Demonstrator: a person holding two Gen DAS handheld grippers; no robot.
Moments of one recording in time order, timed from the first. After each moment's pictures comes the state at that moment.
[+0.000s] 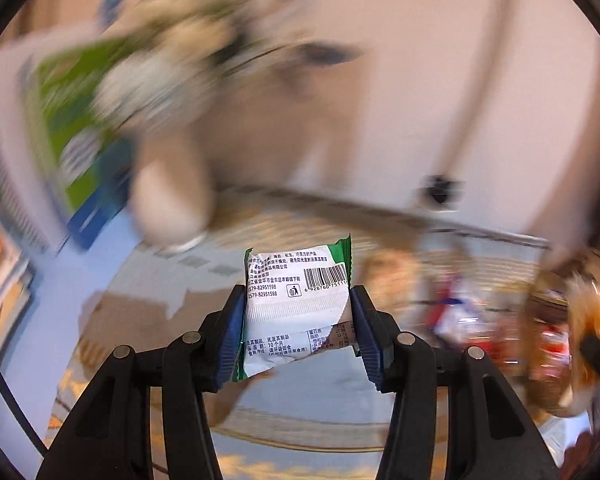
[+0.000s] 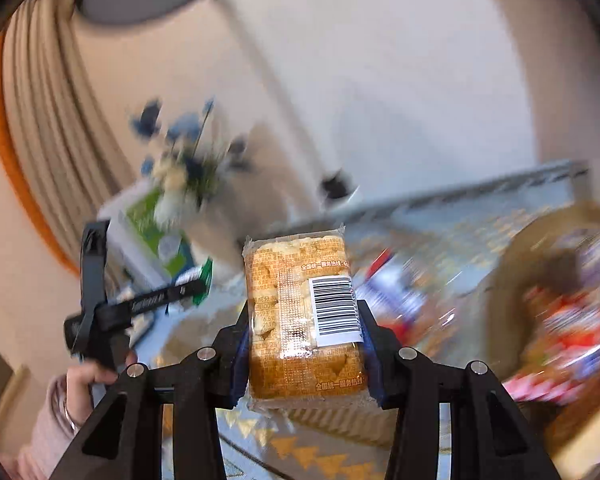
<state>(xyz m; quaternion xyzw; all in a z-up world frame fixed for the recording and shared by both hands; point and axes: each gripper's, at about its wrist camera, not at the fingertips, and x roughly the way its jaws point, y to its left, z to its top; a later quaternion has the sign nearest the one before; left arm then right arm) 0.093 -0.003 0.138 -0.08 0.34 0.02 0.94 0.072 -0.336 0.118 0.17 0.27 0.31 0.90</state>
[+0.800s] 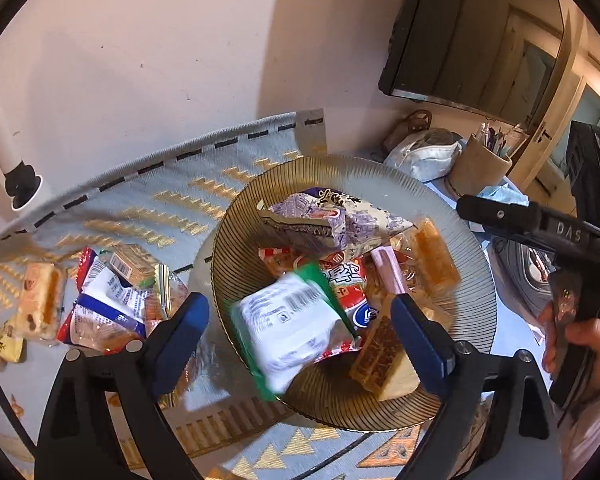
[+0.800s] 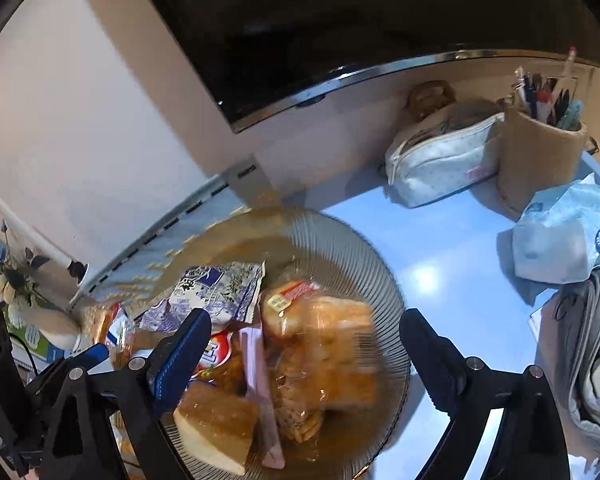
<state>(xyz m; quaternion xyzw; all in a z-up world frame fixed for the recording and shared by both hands) 0.121 -0.272 0.113 0.04 0.43 -0.26 0.87 0.110 -0.569 0.095 0.23 0.40 0.04 0.89</state>
